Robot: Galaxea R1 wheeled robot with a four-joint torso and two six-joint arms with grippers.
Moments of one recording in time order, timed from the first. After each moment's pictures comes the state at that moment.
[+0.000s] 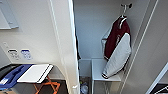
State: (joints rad) left arm 1.22 2.36 -1.62 0.33 -0.10 -0.11; right arm -1.06 2.08 -1.65 0.13 0.07 -0.01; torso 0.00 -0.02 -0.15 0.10
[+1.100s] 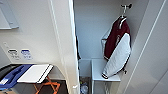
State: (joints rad) left arm 1.34 2.64 -2.02 0.33 -0.11 -0.12; right arm -1.32 2.44 -1.94 0.14 0.07 -0.01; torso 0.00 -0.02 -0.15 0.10
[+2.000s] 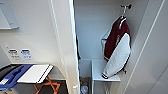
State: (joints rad) left arm 1.38 2.83 -2.32 0.33 -0.11 -0.12; right arm -1.39 2.70 -2.23 0.14 0.07 -0.01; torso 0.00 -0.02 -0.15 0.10
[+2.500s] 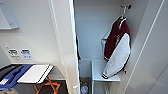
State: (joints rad) left arm 1.41 2.93 -2.48 0.33 -0.11 -0.12; right arm -1.42 2.86 -2.49 0.13 0.05 -0.01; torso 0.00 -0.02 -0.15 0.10
